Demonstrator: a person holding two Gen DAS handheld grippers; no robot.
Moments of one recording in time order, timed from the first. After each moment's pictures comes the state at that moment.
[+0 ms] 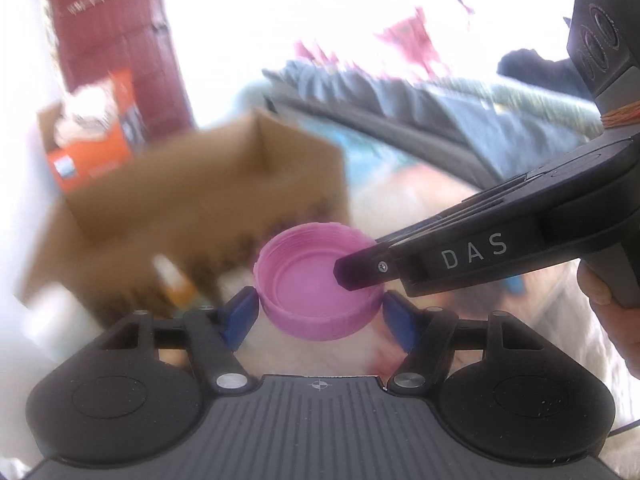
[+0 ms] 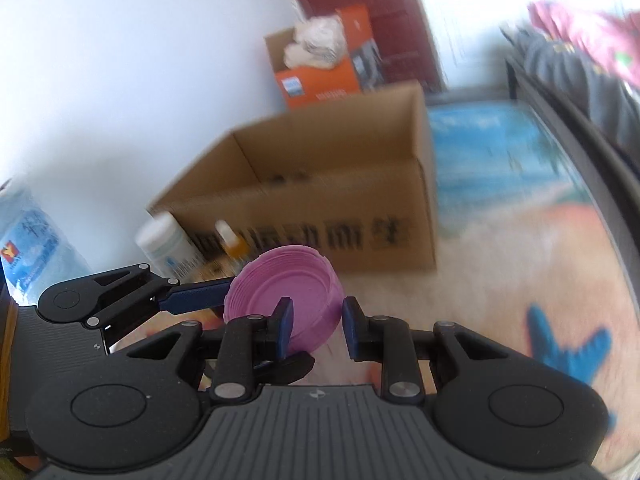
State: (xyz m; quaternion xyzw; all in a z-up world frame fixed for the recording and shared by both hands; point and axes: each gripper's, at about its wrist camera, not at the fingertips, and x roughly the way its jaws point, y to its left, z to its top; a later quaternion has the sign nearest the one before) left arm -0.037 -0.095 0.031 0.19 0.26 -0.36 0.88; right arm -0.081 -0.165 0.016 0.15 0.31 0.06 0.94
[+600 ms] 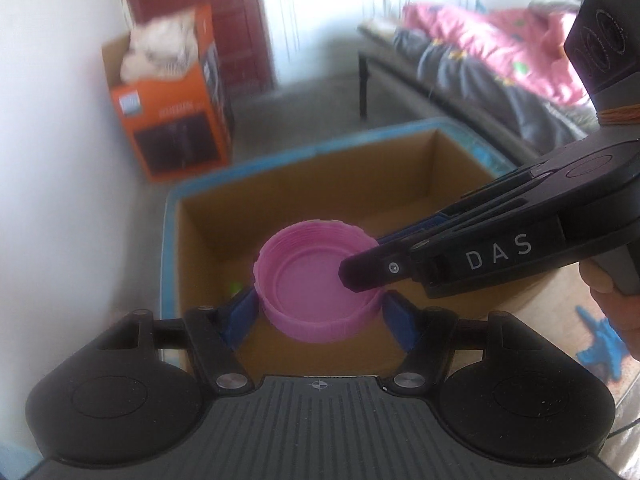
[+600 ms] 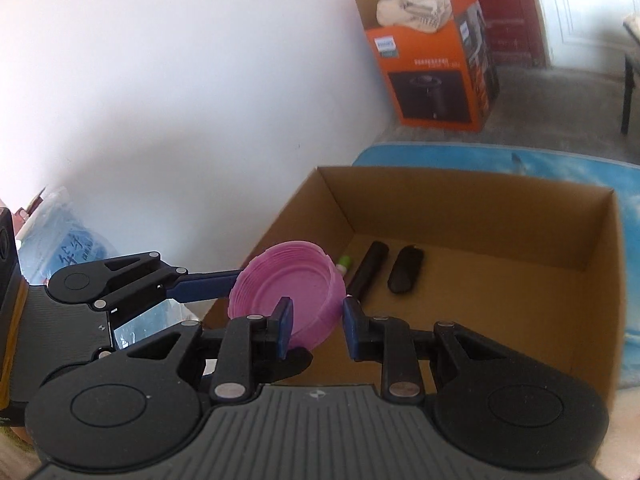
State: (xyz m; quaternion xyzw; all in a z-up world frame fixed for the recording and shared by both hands) left arm 0.139 -0.060 0.079 0.17 0.39 -0.26 0.87; right arm 0.146 -0.139 0.065 0.15 0.41 0.20 0.88
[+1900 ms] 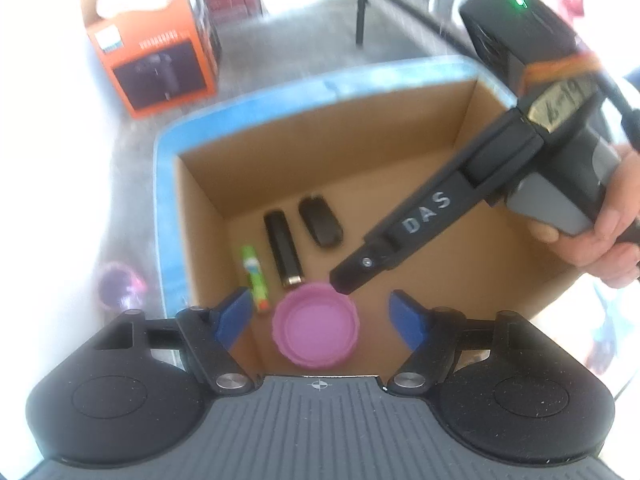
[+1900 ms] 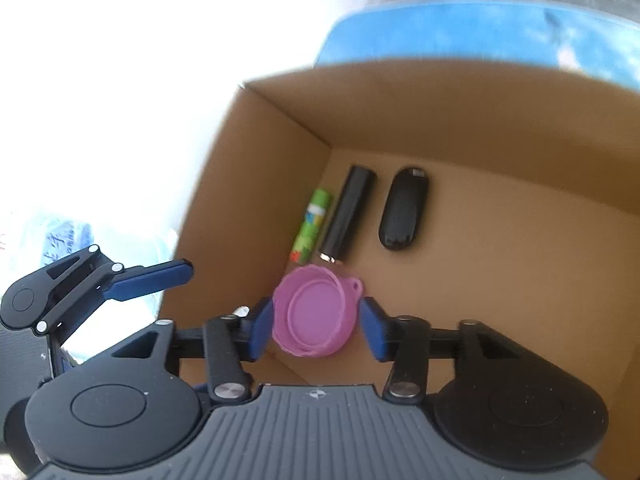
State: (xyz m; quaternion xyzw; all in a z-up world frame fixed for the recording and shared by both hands) left arm 0.184 -0.045 0.079 0.18 0.47 -0.27 0.82; right arm 0.243 -0.145 0.006 0.21 0.57 0.23 0.76
